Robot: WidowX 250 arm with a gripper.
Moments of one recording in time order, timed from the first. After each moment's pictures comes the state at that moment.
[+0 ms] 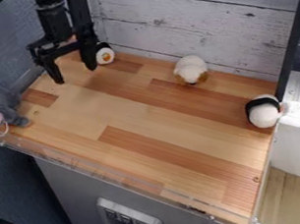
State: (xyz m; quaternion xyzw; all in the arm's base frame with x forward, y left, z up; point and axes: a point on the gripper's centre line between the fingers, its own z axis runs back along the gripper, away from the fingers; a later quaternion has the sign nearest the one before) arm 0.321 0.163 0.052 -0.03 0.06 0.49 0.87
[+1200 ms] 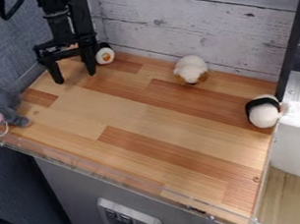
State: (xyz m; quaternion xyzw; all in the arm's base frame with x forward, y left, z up) arm 0.348 0.186 0.019 -0.03 0.07 0.40 0.91
